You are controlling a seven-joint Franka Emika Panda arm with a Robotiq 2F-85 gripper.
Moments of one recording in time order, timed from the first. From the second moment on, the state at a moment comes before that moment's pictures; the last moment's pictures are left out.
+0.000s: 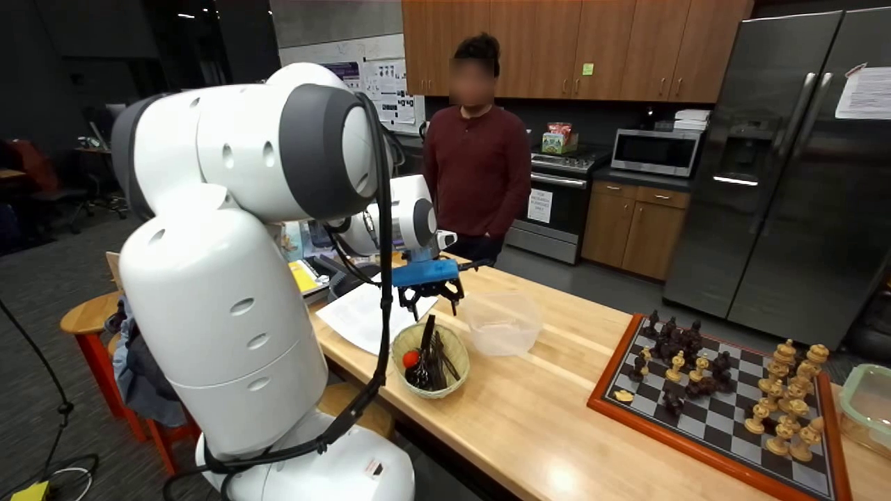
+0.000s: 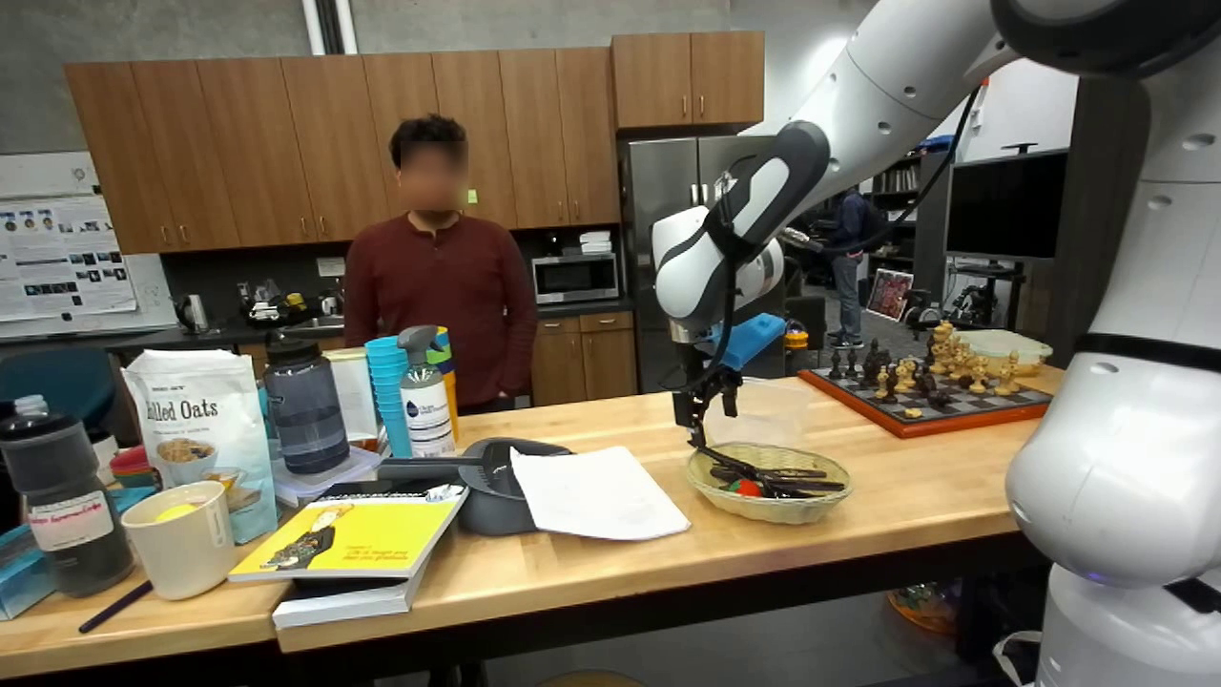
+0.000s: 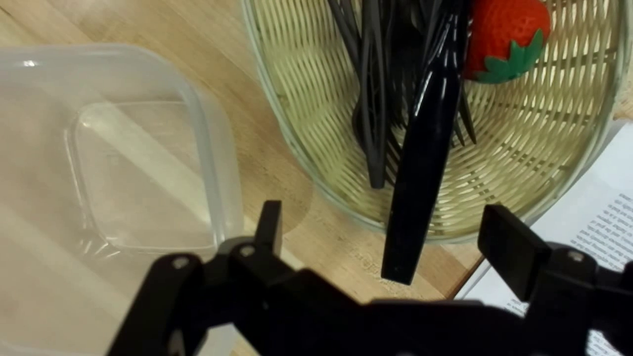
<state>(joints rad) 0.17 -0.11 0.18 -2.38 -0.18 2.28 -0.09</state>
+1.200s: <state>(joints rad) 0.15 -0.16 0.16 -2.51 -0.25 2.28 -0.12</state>
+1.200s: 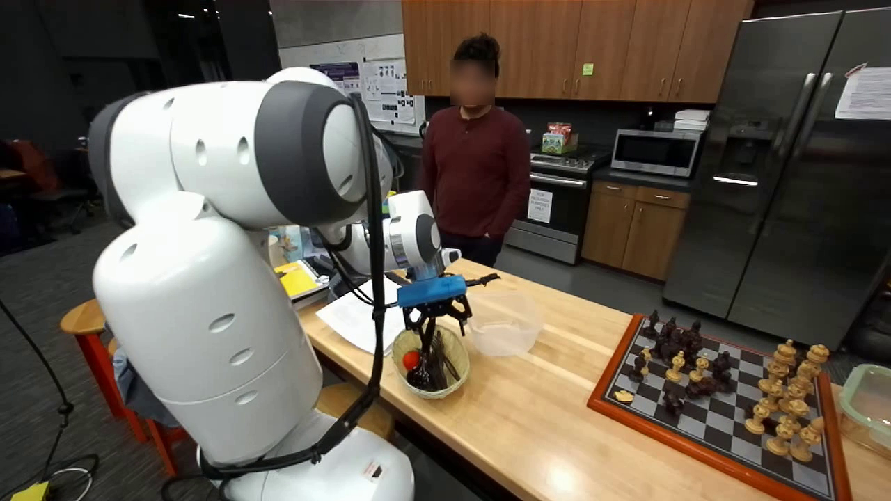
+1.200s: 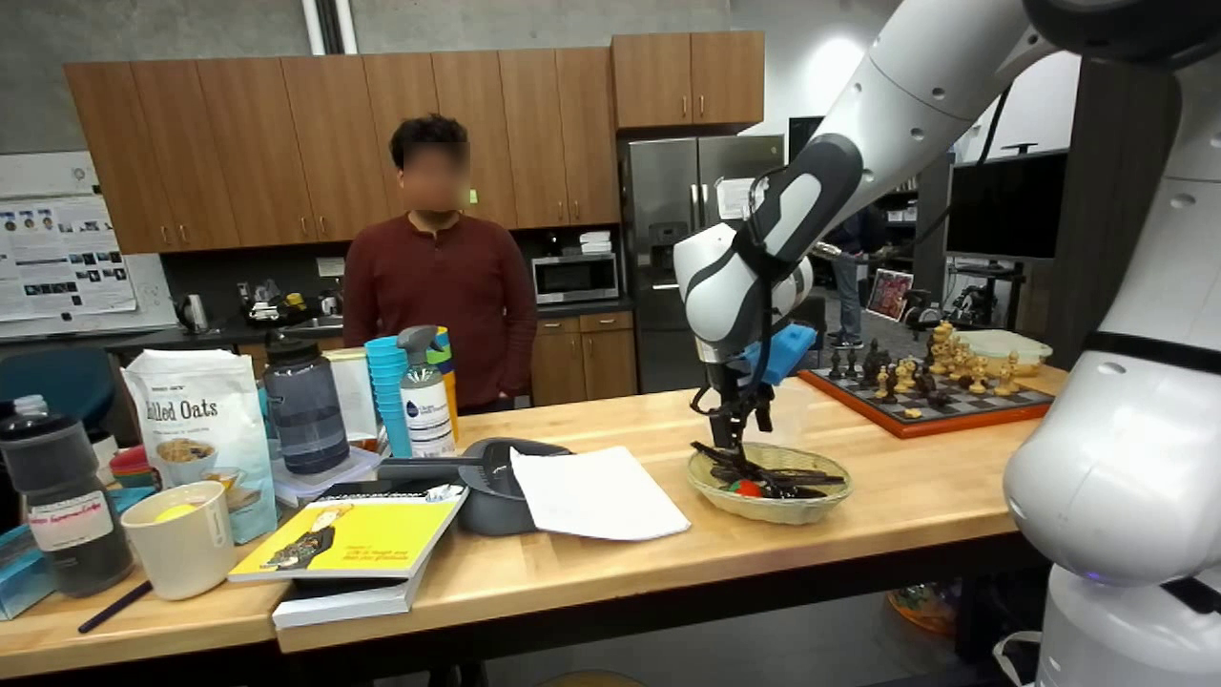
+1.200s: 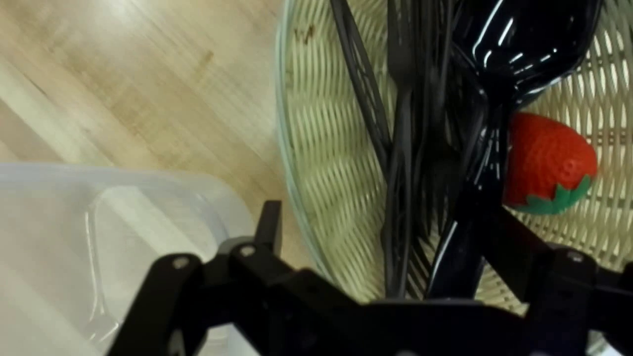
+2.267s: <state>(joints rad) 0.13 -0.27 0.09 -2.66 -0.26 2.34 -0.23</state>
